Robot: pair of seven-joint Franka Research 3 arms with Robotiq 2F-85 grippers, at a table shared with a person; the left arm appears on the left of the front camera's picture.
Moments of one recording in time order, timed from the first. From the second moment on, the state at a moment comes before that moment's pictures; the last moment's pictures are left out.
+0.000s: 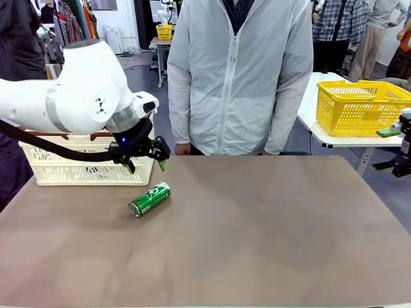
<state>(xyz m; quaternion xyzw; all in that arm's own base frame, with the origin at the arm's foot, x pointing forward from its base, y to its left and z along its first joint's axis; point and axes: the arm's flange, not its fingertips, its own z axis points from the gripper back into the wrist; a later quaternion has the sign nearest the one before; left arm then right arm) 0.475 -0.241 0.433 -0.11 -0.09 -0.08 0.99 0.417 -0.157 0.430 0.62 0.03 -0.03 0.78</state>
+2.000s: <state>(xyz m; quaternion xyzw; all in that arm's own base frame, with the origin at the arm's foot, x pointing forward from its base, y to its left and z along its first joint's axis) 0.505 -0.254 0.365 -0.03 -0.15 -0.36 0.92 0.417 -0.157 0.430 0.62 0.03 -0.03 0.78</state>
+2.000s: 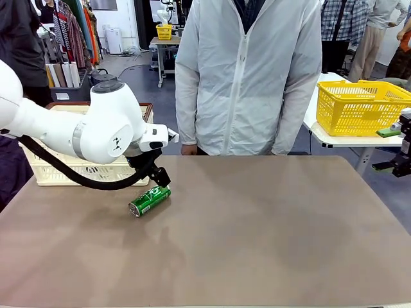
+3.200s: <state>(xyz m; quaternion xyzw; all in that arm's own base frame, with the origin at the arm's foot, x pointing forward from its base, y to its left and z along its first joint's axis) 0.520 -0.266 0.308 0.00 -0.10 -0.35 0.93 0.417 -0.157 0.430 0.62 0.03 -0.03 0.78</state>
